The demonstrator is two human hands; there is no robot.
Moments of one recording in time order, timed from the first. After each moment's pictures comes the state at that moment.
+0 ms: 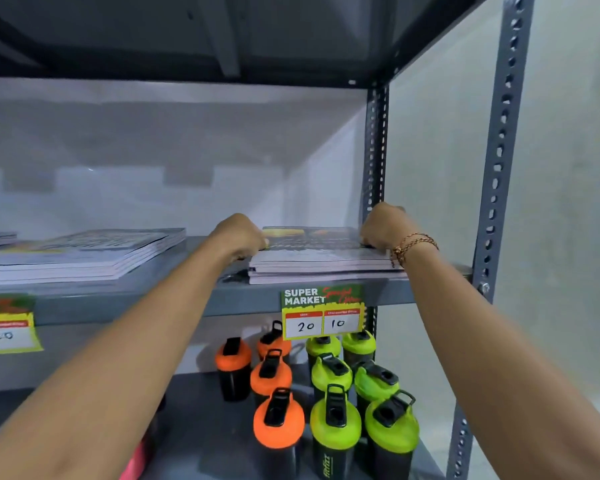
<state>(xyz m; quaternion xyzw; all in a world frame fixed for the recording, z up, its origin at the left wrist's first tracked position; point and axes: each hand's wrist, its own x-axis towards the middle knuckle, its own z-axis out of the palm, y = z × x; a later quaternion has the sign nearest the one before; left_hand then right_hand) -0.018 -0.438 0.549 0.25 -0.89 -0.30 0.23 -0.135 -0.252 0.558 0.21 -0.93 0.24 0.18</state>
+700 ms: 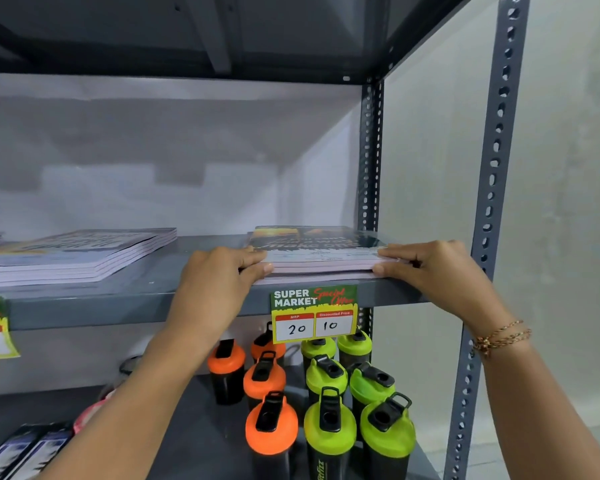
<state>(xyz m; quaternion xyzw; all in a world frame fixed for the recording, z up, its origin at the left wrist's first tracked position) 0.050 -0.389 0.501 0.13 -0.87 -0.21 0.42 -0.081 -0.169 0.506 0.33 -0.84 0.35 0.25</state>
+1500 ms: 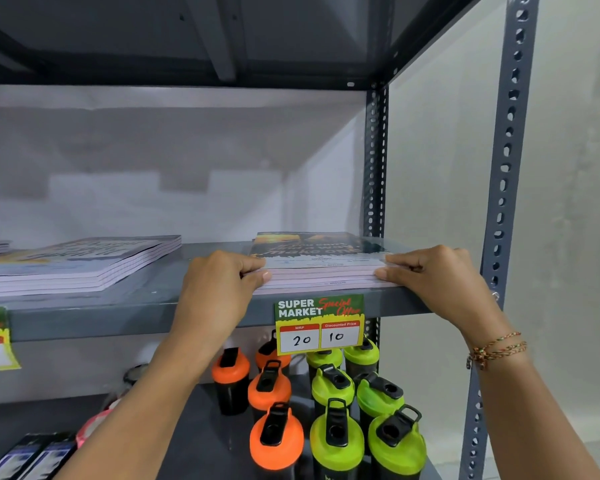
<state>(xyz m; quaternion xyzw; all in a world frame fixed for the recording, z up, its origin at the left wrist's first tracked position) 0.043 -0.389 0.505 0.16 -0.85 -0.22 0.44 -0.085 -0.181 0.505 0.29 -0.83 0.40 0.25</state>
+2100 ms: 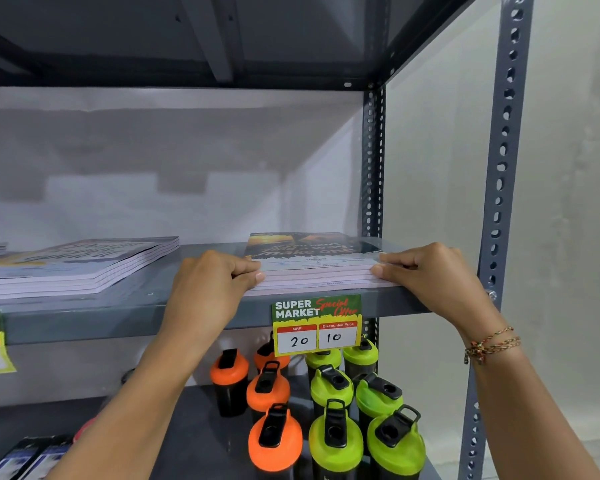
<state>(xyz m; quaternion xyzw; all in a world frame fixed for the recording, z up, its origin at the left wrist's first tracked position) 0.045 -0.395 0.507 0.16 -0.86 -0.23 0.44 -0.086 -0.183 0.508 0.29 -0.83 0.41 0.23</state>
